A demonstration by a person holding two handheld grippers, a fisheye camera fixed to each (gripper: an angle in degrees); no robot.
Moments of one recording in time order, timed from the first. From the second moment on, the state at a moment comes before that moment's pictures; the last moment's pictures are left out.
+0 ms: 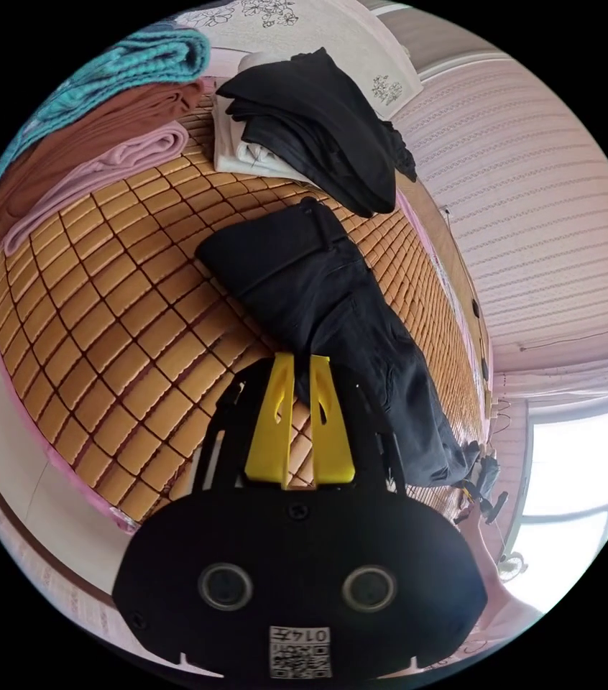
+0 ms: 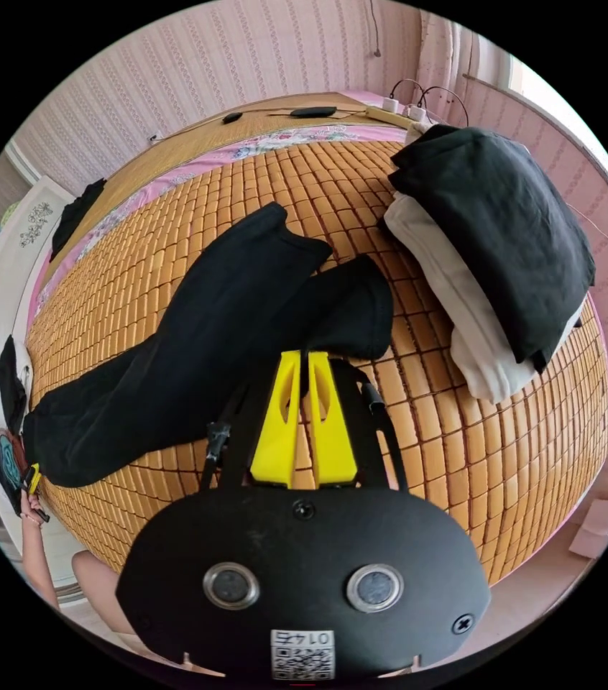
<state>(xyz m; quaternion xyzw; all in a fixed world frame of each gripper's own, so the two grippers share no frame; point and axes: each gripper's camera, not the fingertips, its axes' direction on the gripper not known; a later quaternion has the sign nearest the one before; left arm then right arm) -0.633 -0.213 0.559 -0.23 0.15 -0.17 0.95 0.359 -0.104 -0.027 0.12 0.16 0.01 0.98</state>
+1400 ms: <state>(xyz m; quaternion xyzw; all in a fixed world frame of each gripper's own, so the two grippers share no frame) -0.127 -0.067 0.440 -0.32 0.20 0.56 0.74 0.411 0.136 -0.013 0.09 0.18 -0.01 0.98</state>
